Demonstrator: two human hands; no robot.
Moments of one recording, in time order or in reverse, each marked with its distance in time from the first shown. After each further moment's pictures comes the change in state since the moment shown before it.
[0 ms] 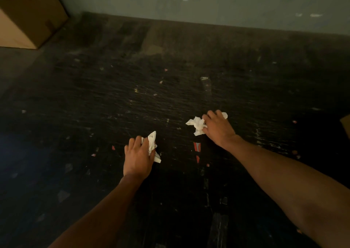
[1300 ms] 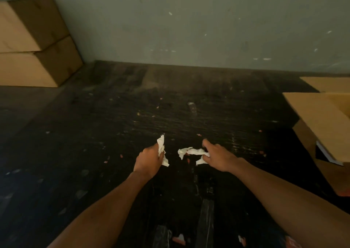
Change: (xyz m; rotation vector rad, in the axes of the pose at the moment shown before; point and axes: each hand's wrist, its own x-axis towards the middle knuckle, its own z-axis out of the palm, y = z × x) left_hand -0.048 0.050 -0.077 -0.259 -0.041 0.070; right_hand -0.145 -0.028 -0.067 0.395 -0.181 0.088
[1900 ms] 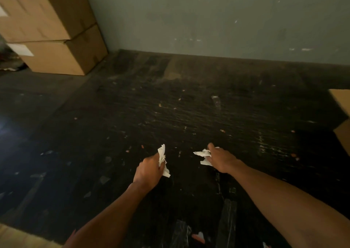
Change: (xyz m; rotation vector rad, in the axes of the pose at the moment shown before) left_hand -0.039 -0.064 -0.002 -0.041 -0.071 -0.158; right_hand 0.054 -0.030 0.058 -0.068 -0.079 0.123
